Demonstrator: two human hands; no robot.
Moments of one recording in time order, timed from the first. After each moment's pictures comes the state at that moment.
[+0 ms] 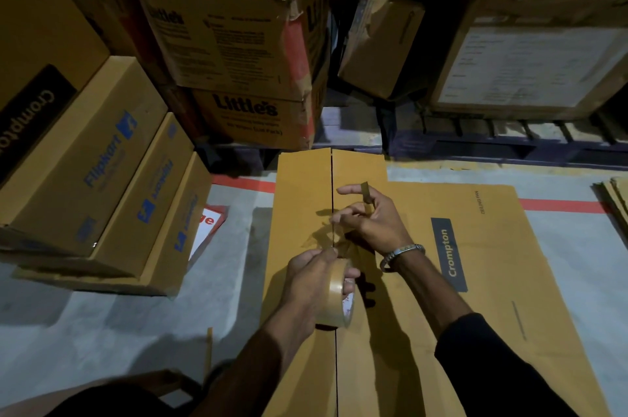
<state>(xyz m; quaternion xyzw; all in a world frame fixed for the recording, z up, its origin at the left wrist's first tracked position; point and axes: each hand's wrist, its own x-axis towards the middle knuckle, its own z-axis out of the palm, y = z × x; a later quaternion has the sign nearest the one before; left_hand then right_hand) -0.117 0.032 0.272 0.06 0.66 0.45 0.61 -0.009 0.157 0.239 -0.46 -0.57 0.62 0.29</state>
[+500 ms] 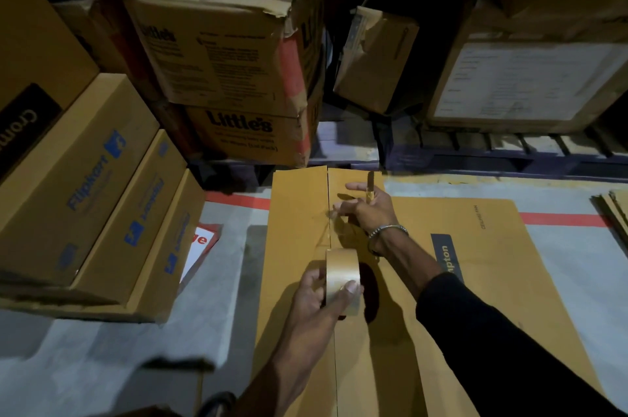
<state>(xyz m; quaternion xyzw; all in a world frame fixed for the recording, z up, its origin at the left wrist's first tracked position) -0.120 0.021 0.260 0.22 0.63 0.44 0.60 -0.041 0.228 0.202 -0.56 -0.46 0.61 0.31</state>
